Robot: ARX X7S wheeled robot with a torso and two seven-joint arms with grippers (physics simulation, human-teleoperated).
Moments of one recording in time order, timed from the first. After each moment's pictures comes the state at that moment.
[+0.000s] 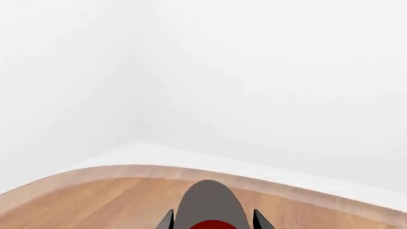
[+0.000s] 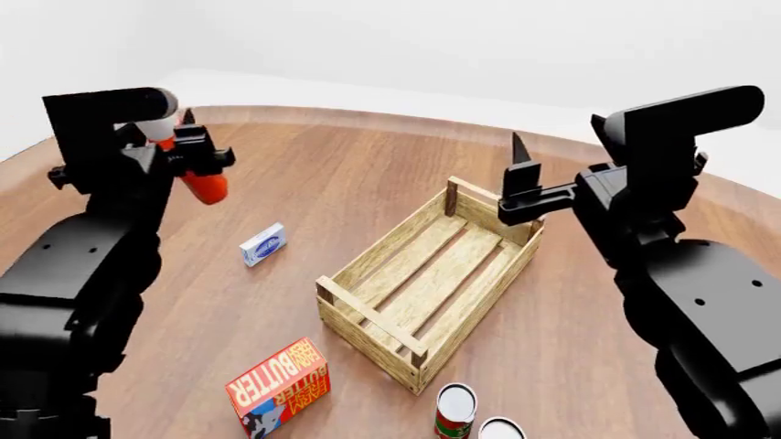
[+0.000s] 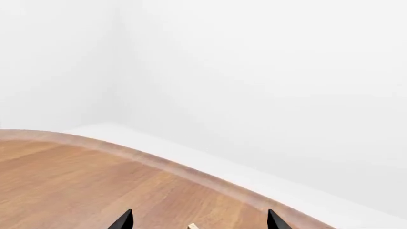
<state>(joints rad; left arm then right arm) -0.82 -0.39 0.11 -0.07 -0.48 -0.56 -0.24 0.74 0.41 -0.10 -0.45 0.46 0.97 0.08</state>
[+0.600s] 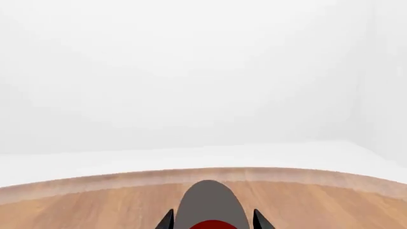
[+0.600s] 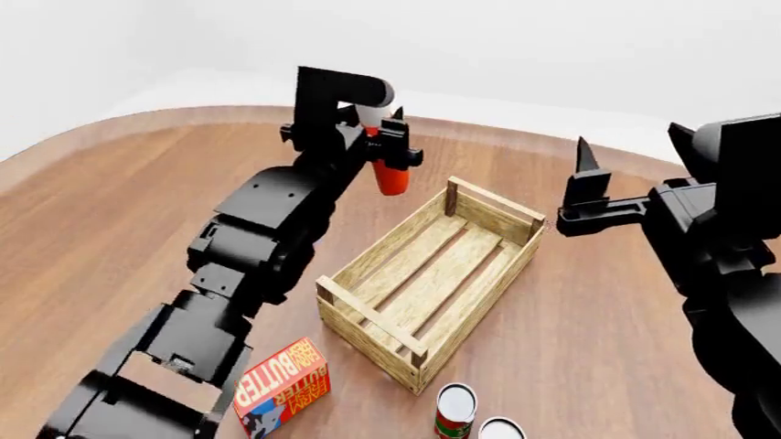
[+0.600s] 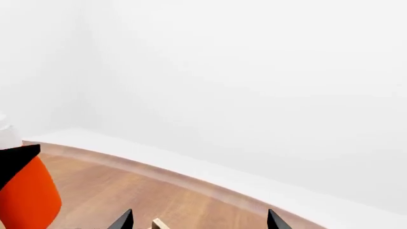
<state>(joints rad) -1.18 -0.05 0.59 -0.75 -0.61 -0.21 0.00 0.65 0.49 0.09 -0.63 0.55 1.10 0.14</state>
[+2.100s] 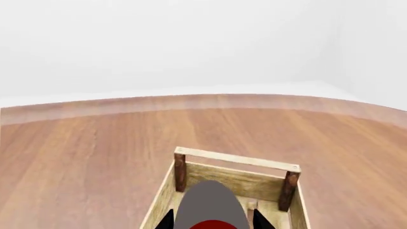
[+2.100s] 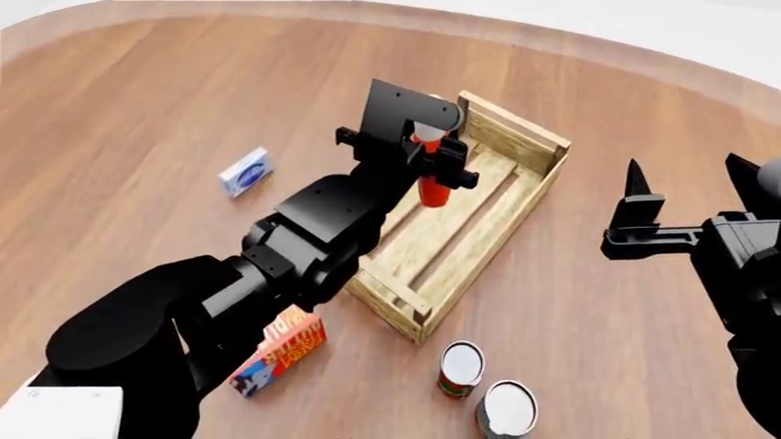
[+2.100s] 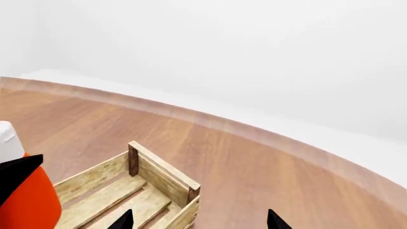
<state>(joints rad) -1.38 0.00 1.57 -0.95 -1.37 0.21 -0.15 0.50 0.53 0.25 -0.70 0.59 1.09 0.17</state>
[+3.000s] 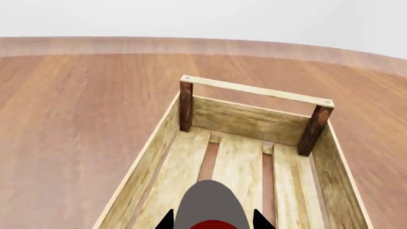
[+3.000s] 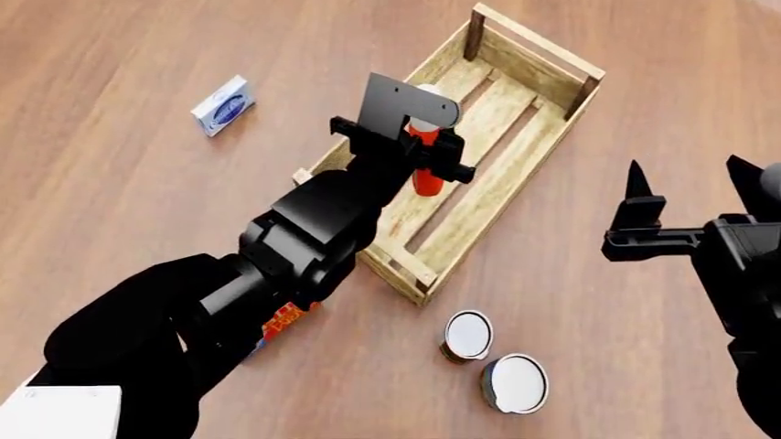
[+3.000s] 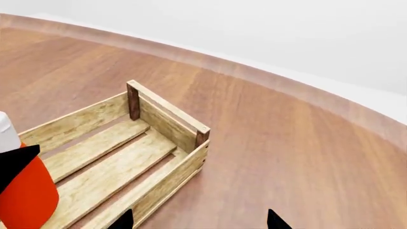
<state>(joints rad) -1.39 0.00 1.56 -0.97 -1.30 0.24 -0.16 0.48 0.53 0.25 -0.70 0.60 1.07 0.18</state>
